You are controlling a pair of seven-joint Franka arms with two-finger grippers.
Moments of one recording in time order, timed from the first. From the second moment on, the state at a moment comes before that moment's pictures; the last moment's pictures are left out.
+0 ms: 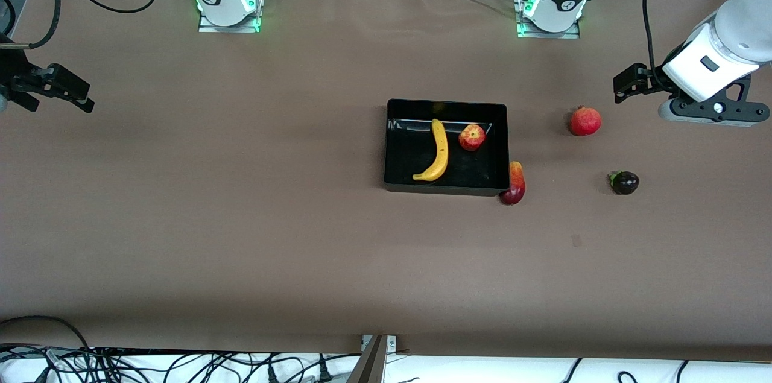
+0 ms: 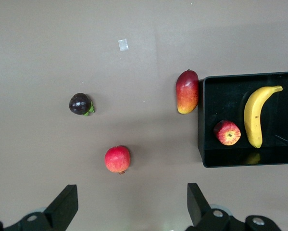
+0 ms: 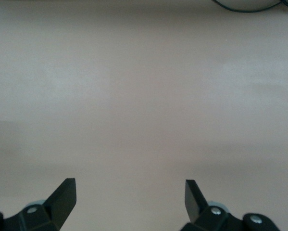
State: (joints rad) left arm 0.01 0.06 -0.14 -1.56 0.03 1.51 -0.05; right arm 0.09 0.01 -0.11 -1.58 -0.01 1.68 0.00
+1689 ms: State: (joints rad) left arm -0.01 0.29 -0.31 -1.58 0.03 1.55 -0.26; right arm 0.09 0.01 -0.11 -1.55 -0.01 1.67 0.12
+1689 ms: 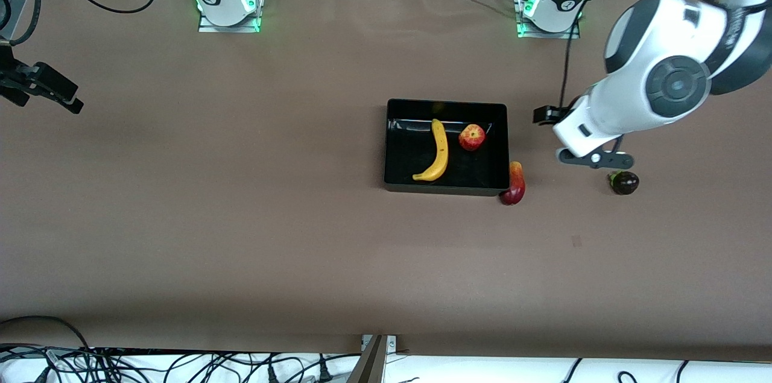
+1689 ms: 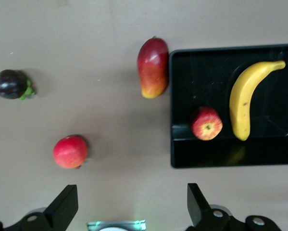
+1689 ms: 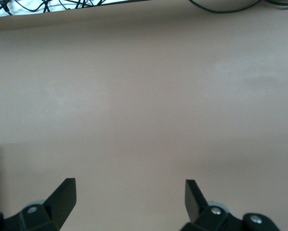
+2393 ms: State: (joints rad) left arm -0.17 0.31 -0.38 -1.85 0.06 1.95 -0.53; right arm 0.09 0.01 -0.11 -1.55 -0.01 1.67 0.12
